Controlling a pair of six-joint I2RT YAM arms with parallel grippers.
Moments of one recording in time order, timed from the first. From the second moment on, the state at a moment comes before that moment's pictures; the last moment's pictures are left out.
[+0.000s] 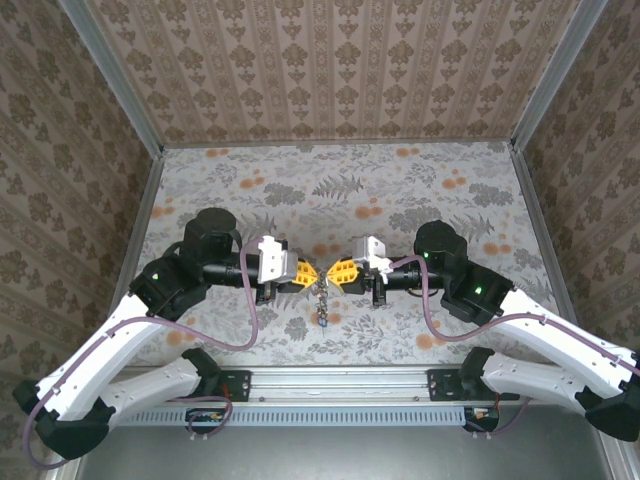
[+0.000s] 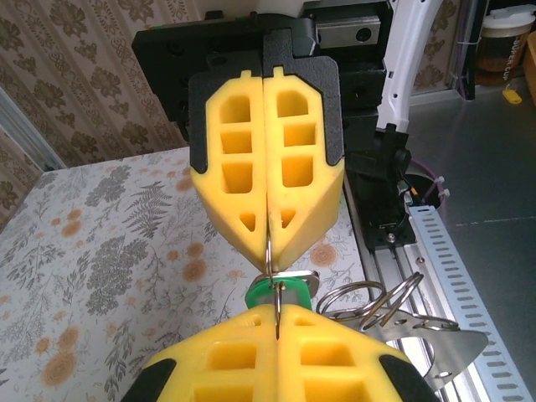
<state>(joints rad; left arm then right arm) -0.80 0.89 1.09 -0.63 0.75 0.51 0.85 0.94 0.91 -0.14 -0.58 -0.22</state>
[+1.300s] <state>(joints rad) -0.81 0.89 1.09 -0.63 0.74 0.51 0.85 0.95 0.93 -0.17 -0.60 -0.23</state>
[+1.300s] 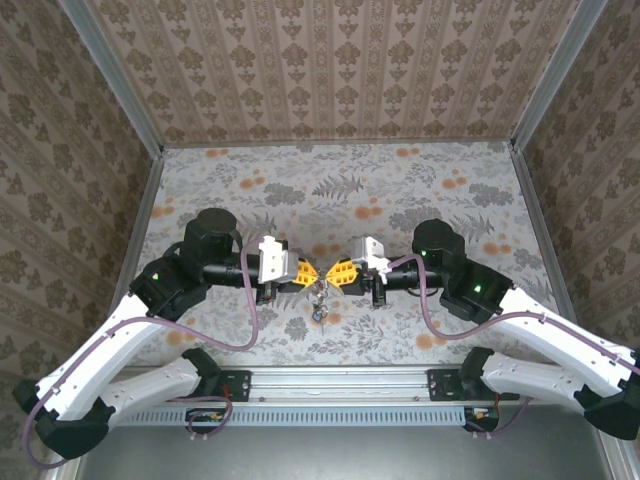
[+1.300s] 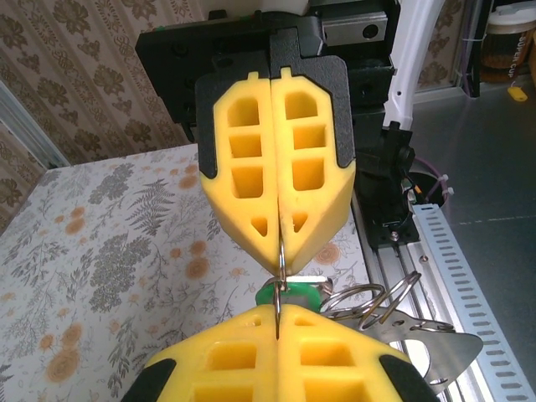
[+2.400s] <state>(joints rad) -0.82 0.88 1.09 -0.64 0.72 0.51 0.85 0.96 0.92 -0.14 -0.60 -0.23</state>
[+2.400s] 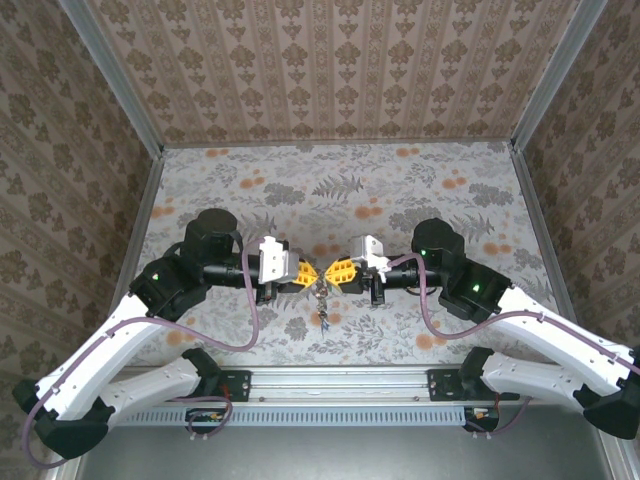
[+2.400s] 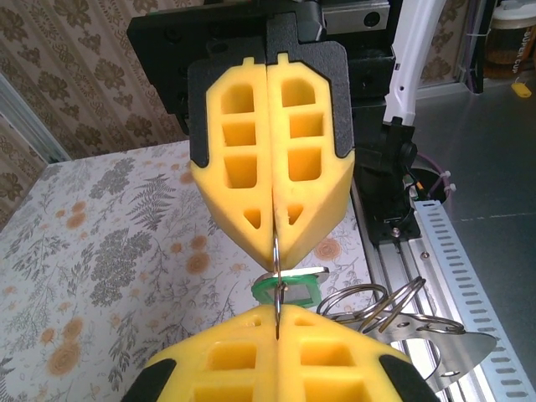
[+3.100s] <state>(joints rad) -0.82 0.88 1.09 -0.66 0.72 0.51 0.85 0.97 0.93 -0.15 -0.61 -0.24</state>
